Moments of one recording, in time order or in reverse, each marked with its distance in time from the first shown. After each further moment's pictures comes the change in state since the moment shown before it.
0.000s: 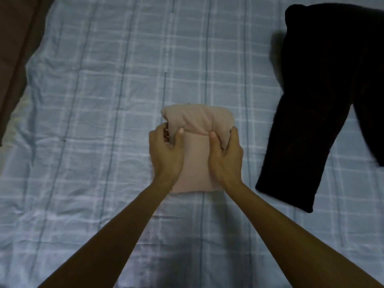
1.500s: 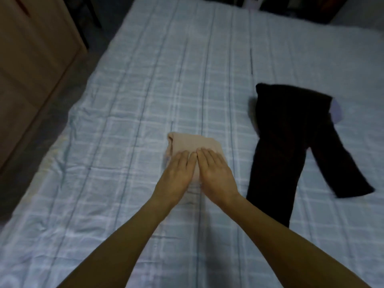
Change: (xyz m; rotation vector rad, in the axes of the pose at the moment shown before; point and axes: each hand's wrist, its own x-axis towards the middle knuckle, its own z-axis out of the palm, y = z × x) left_hand -0.018 0.051 -0.053 0.794 -0.230 0.959; right_hand -0.009 -0.054 -0.021 -0.936 -0.227 -0.772
